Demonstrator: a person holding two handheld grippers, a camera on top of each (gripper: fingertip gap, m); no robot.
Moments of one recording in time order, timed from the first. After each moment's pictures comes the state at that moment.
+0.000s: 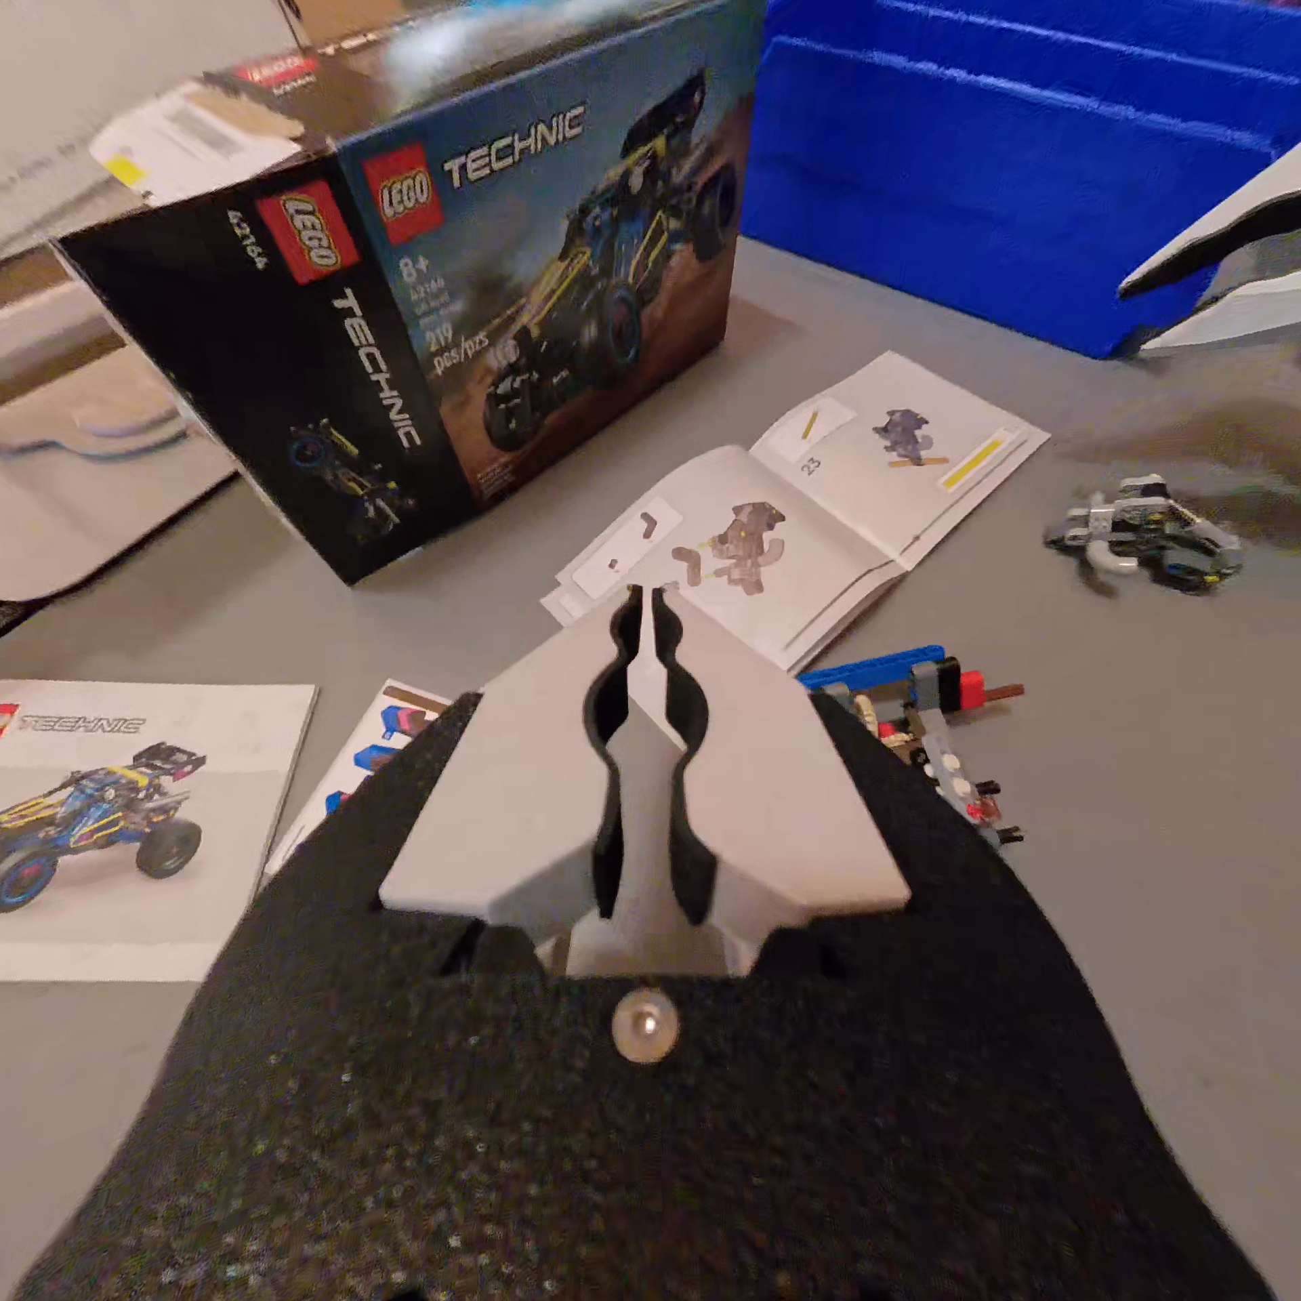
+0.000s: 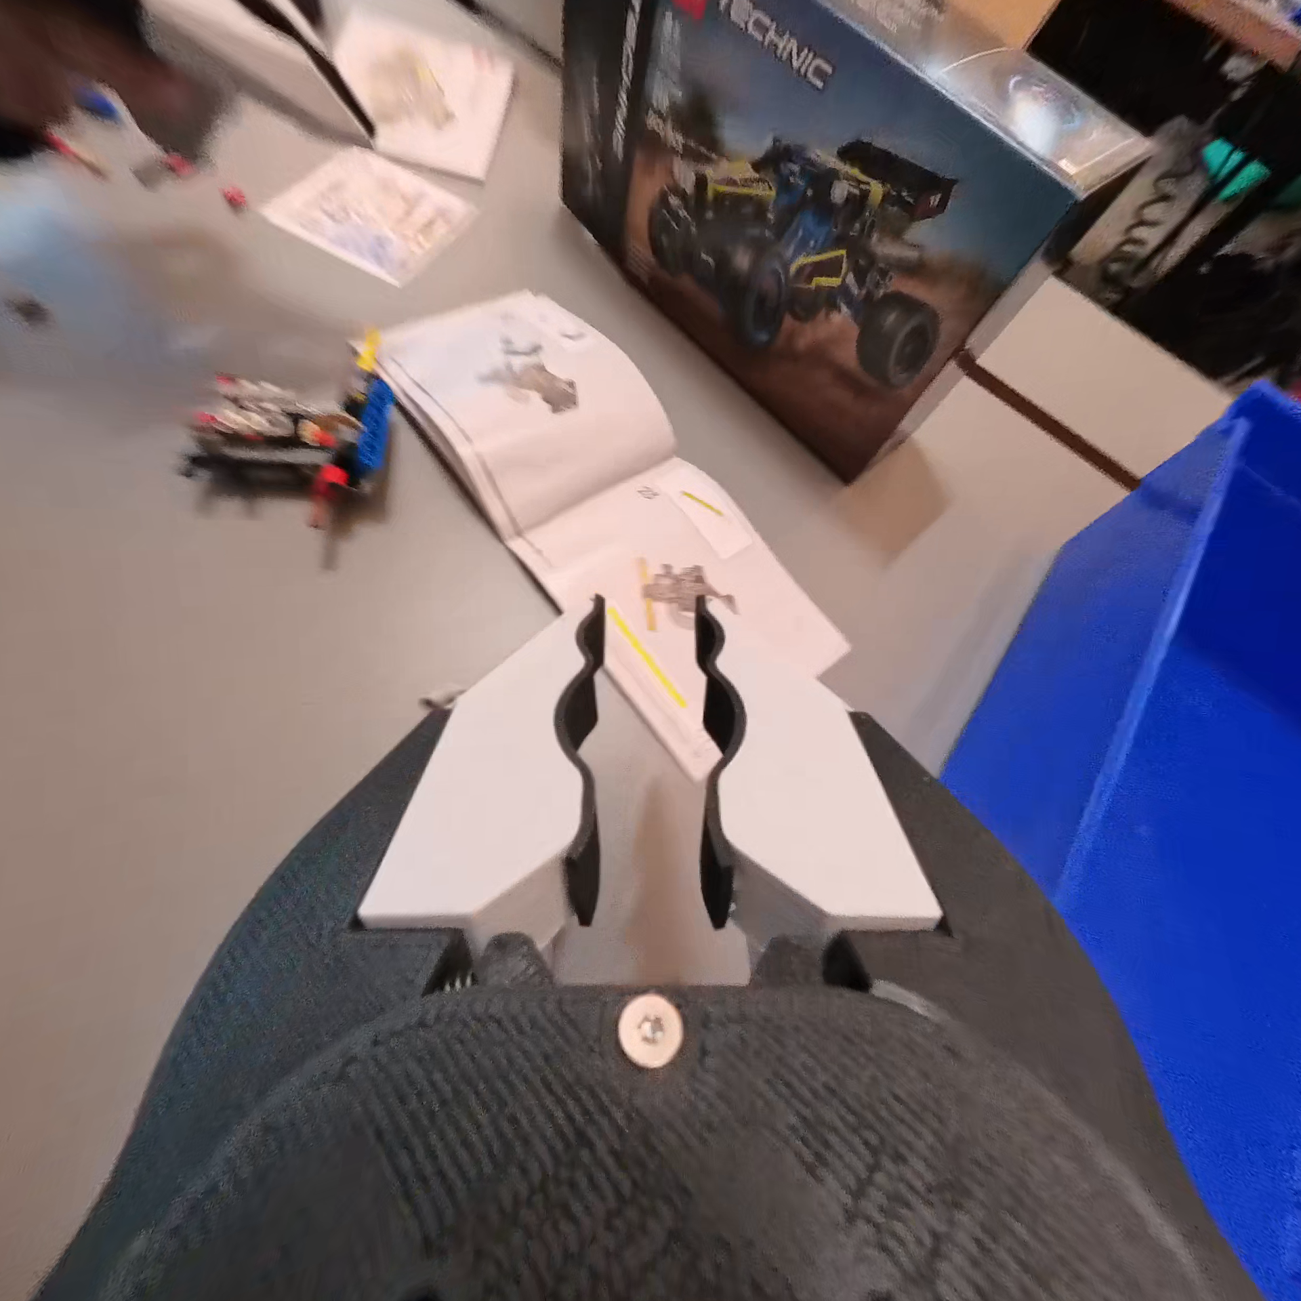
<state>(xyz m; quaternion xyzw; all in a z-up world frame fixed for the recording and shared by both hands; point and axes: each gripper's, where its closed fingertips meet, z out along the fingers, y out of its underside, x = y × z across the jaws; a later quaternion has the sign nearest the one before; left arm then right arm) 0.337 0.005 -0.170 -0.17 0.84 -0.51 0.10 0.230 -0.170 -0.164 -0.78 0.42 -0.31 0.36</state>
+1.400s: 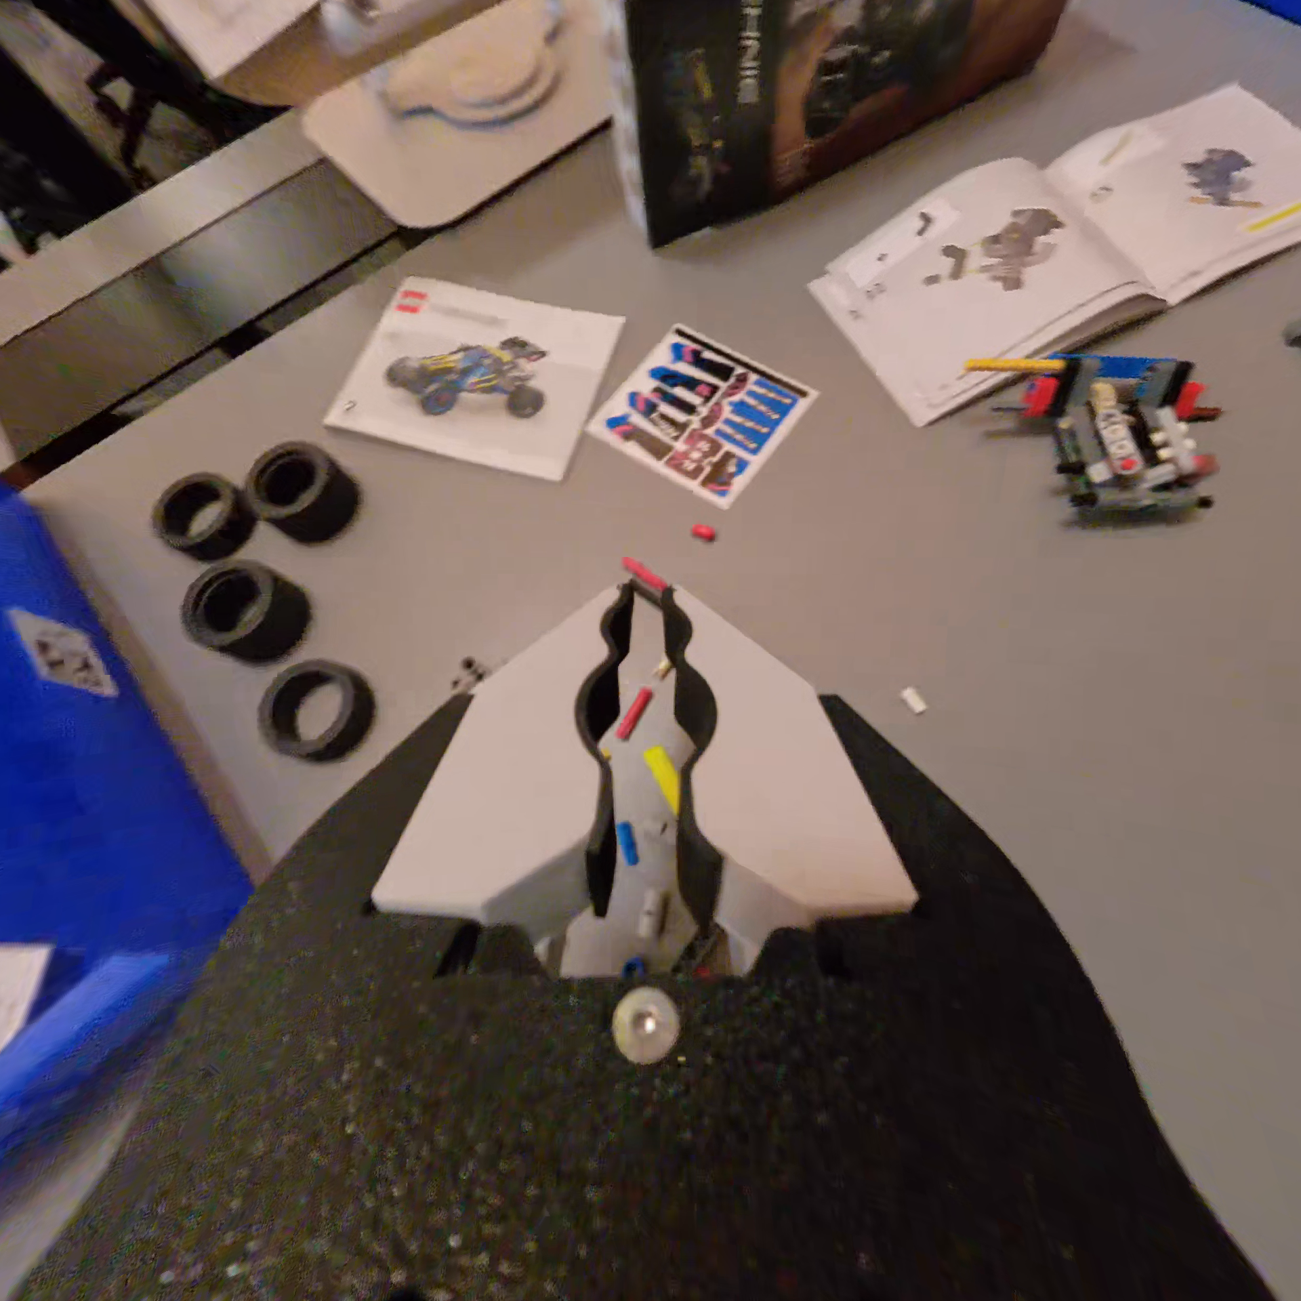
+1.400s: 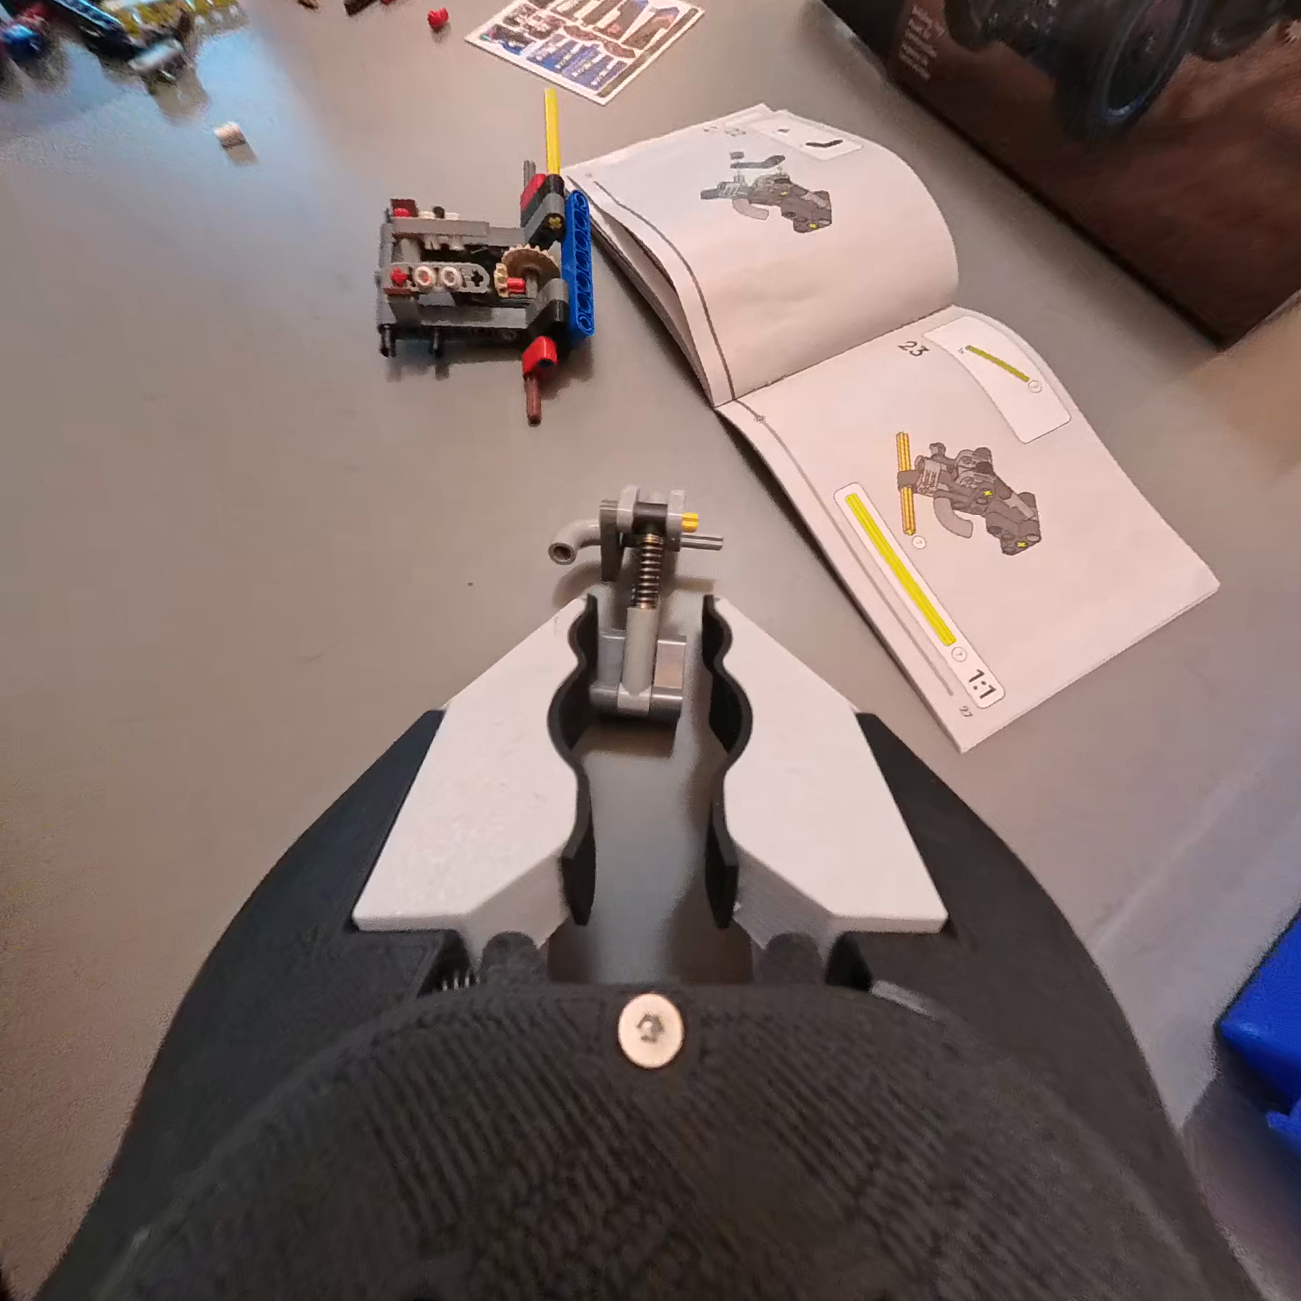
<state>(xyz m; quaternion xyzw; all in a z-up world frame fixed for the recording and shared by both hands) 0.337 0.192 -0.170 -0.30 0.85 -0.39 0.19 0.193 -0.123 -0.237 -0.81 0.39 -0.19 0.39</state>
